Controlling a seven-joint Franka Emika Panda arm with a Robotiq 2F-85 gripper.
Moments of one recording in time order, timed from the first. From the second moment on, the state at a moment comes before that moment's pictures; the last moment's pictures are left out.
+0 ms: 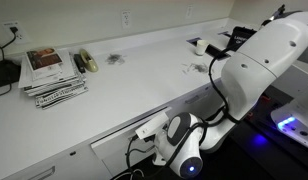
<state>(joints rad) 1.04 1.01 0.20 -1.57 -1.44 2.13 -1.00</state>
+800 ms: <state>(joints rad) 1.04 0.80 0.39 -1.67 -1.16 2.00 -0.94</state>
